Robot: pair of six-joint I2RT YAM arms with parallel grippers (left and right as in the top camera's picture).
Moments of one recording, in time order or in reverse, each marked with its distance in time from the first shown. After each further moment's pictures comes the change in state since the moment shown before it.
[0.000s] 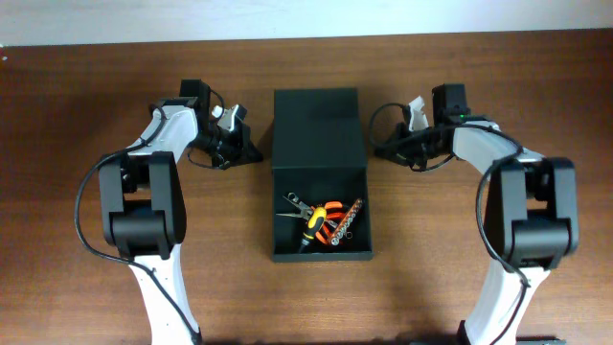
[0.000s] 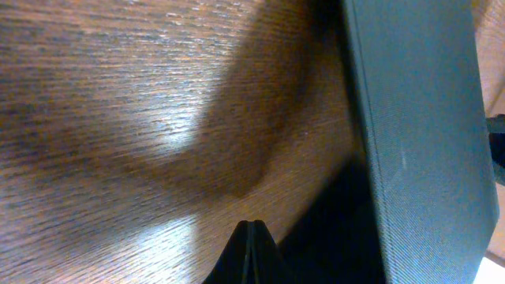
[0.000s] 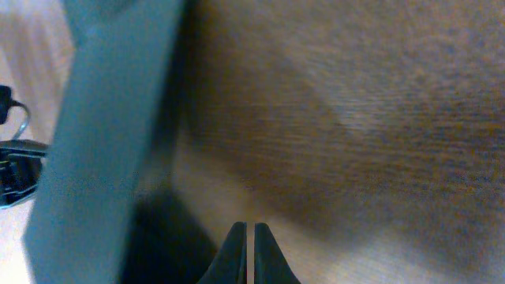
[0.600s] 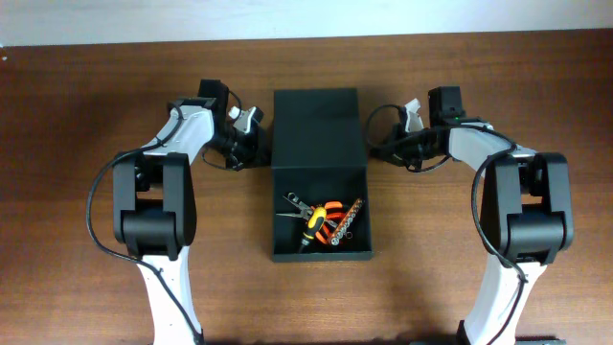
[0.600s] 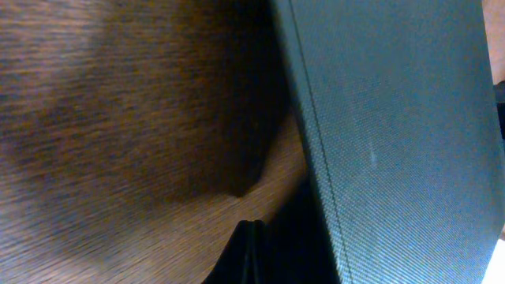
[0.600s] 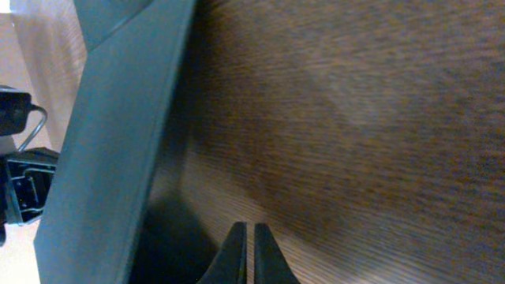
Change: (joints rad) left arm -0.074 0.000 0.000 0.003 0.000 0.000; right arm 0.010 0.019 0.000 0.053 -0.035 0.028
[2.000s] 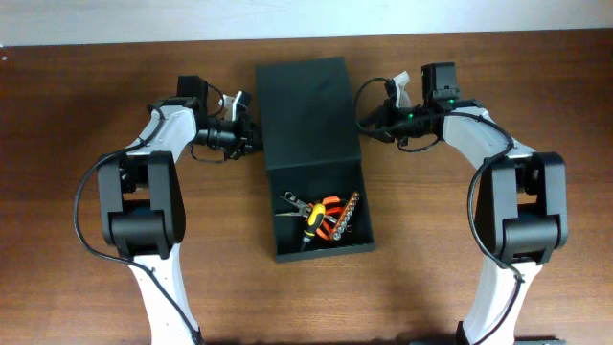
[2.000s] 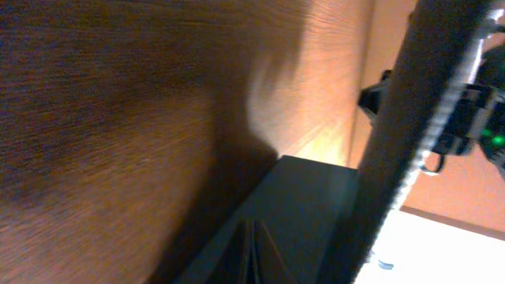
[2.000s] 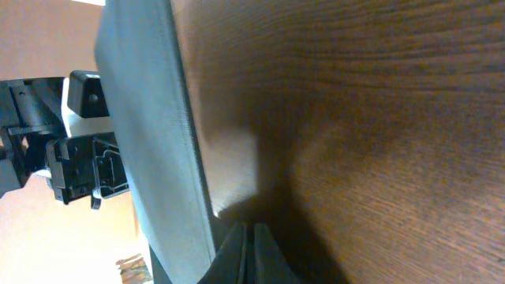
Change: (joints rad) left arm 0.078 0.000 0.000 0.092 0.352 0.023; right arm 0.035 0.000 0.146 0.007 -0.171 0.043
